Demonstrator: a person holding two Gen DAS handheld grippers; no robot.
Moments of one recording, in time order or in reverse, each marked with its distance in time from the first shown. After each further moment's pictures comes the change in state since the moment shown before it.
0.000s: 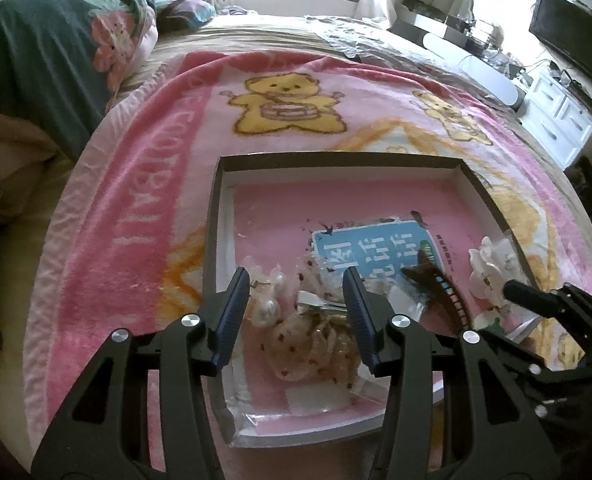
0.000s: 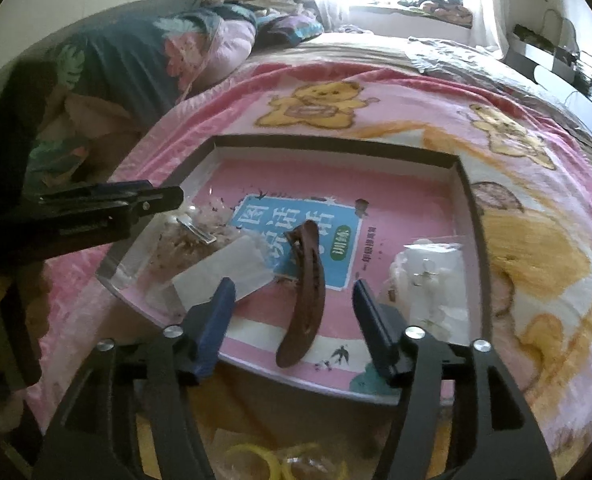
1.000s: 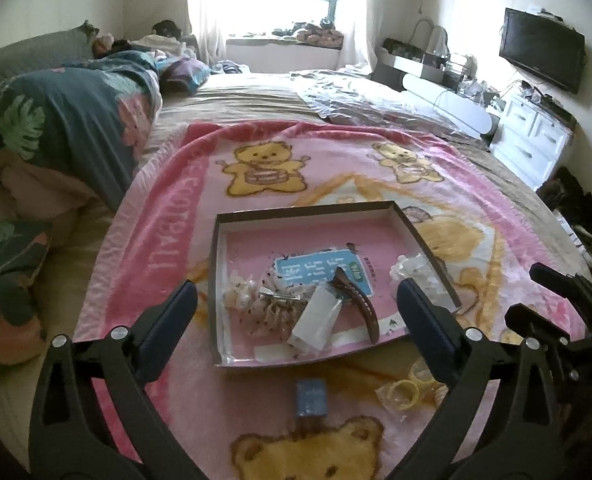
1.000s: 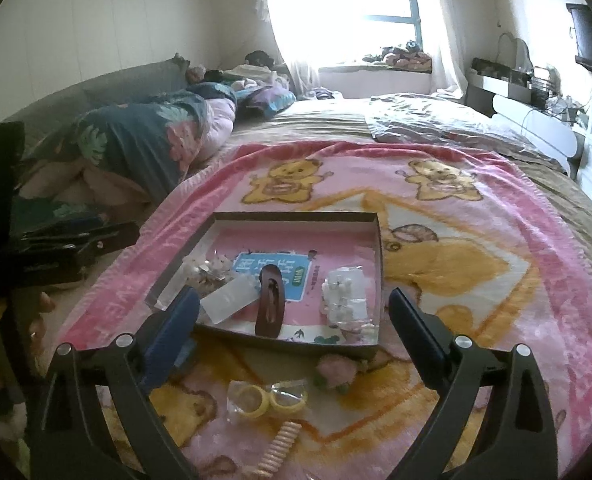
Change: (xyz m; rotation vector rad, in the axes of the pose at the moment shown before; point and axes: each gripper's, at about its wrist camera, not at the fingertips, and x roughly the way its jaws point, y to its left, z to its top) left arm -0.130 -0.049 -0.016 0.046 -0.184 0.004; right arm -0.142 -0.017 -0.025 0.063 -0.228 -0.053
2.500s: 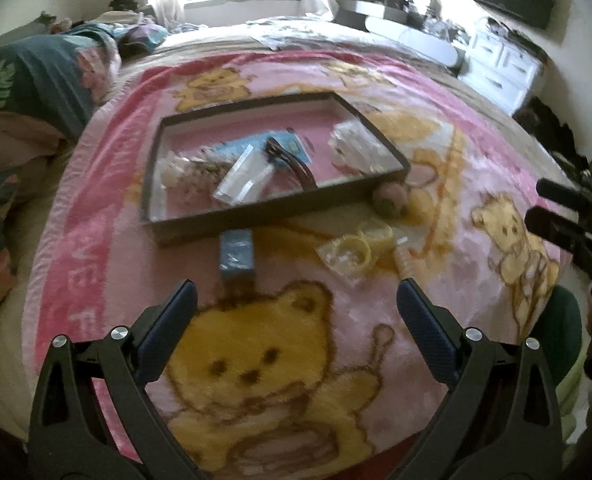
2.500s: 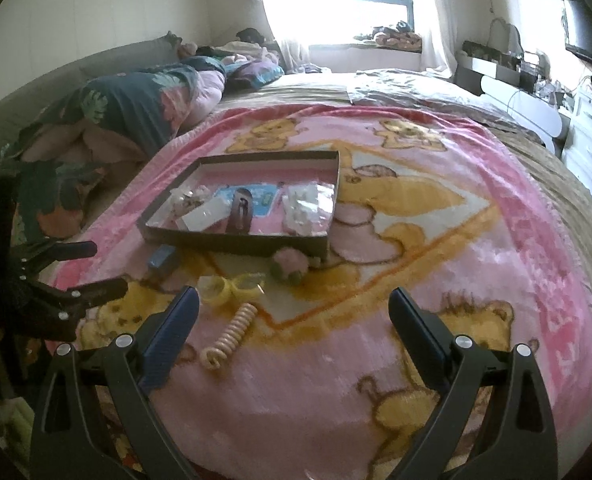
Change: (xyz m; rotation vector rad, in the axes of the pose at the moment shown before) left arm -0.003 -0.054 -0.115 0.119 0.186 -0.077; right arm -0.052 -0.036 -0.079 -0.007 0.110 -0.034
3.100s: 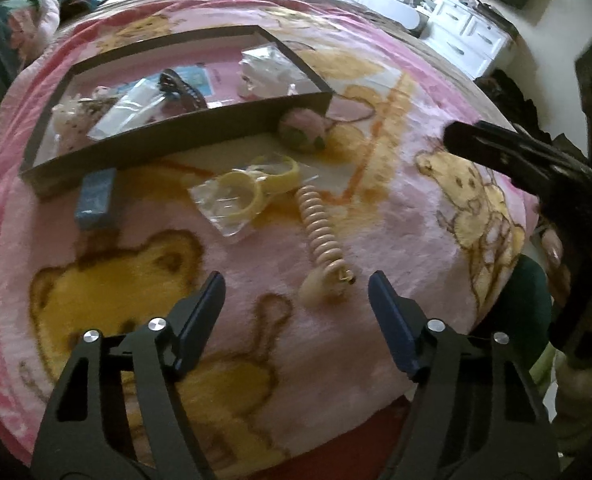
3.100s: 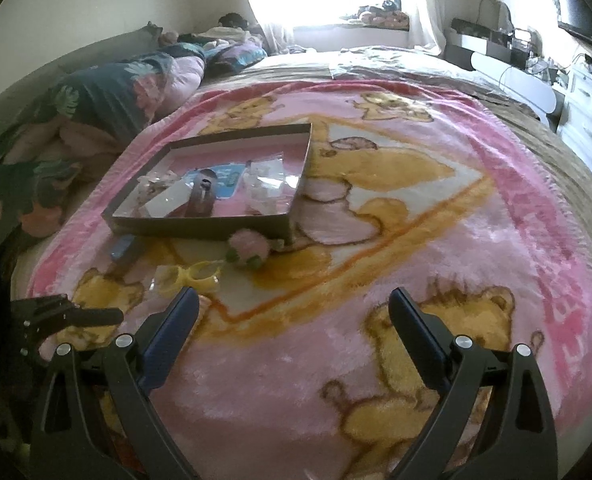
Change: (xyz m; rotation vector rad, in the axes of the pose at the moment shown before) left arm 0.052 -0.059 -0.021 0.002 0.148 -0.197; right arm 0.042 -0.038 0.000 0.038 0.064 -0.006
